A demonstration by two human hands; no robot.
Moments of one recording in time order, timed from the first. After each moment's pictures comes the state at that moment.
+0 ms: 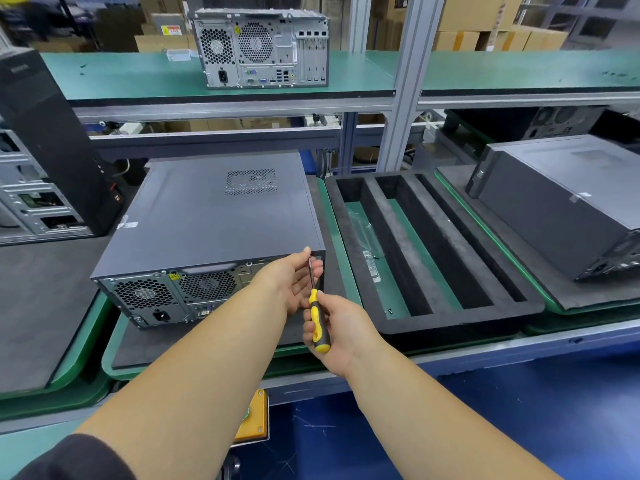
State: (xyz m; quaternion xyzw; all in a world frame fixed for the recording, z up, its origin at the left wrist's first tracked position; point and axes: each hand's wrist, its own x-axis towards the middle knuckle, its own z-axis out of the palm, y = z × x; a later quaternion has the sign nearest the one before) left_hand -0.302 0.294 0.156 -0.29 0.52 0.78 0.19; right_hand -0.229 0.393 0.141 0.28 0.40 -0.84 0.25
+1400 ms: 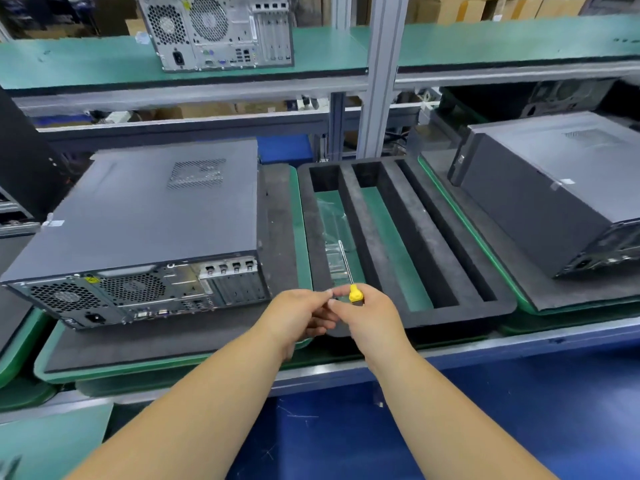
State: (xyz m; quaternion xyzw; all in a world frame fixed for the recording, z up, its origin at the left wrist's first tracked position) left_hand -0.271 0.410 0.118 -0.16 0.66 0.69 0.24; right_hand -0.252 0.537 0.114 0.15 0.76 -0.63 0.07
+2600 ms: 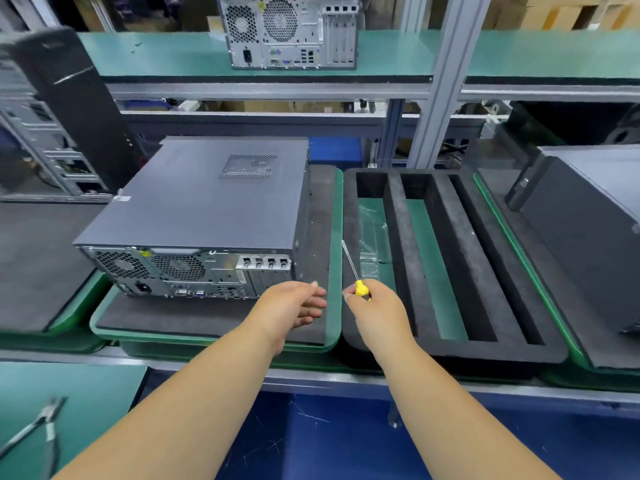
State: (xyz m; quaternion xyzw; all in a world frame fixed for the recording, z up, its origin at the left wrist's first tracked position) left_hand -0.273 0.374 0.127 -0.25 0.68 0.68 0.12; right_hand -0.294 0.525 0.095 0.07 0.83 -0.54 0.08
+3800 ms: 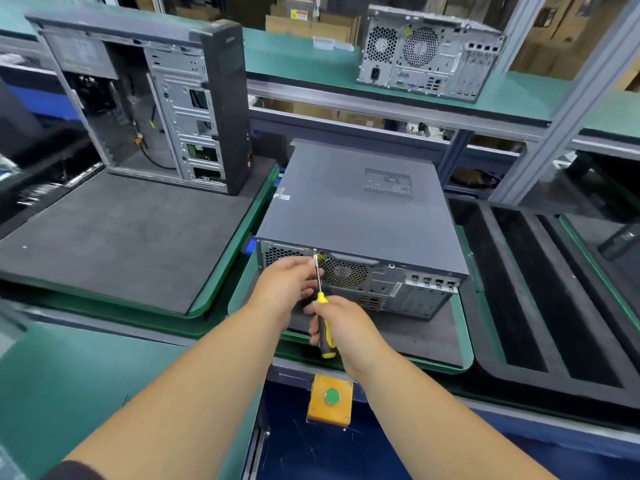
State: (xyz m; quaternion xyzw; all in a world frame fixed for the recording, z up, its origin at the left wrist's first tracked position) left_hand -0.245 0.099 0.131 -0.25 0.60 0.76 -0.02; right_hand -0.221 0.221 0.141 0.03 0.73 -0.62 0.29
